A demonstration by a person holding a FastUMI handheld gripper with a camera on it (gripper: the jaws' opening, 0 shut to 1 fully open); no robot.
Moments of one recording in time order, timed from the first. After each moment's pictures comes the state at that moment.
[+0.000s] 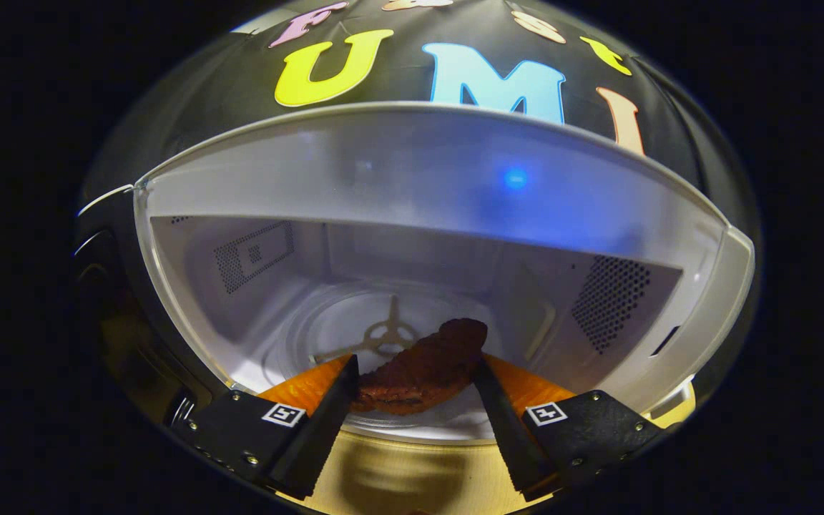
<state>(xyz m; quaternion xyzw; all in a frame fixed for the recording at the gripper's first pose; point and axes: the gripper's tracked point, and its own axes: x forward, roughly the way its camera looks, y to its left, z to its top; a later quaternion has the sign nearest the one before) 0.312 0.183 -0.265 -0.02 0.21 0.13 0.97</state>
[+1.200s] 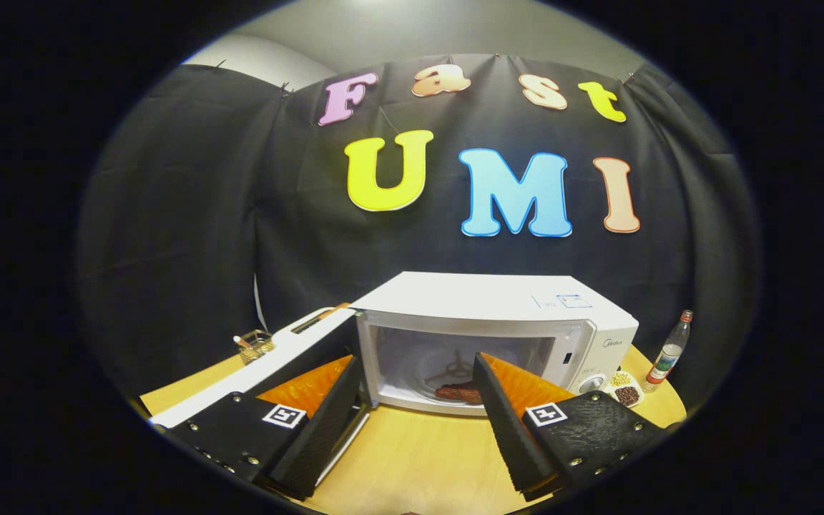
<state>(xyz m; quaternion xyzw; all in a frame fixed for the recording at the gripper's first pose) 0.099 0.197 -0.086 0.04 0.10 0.23 0.97</state>
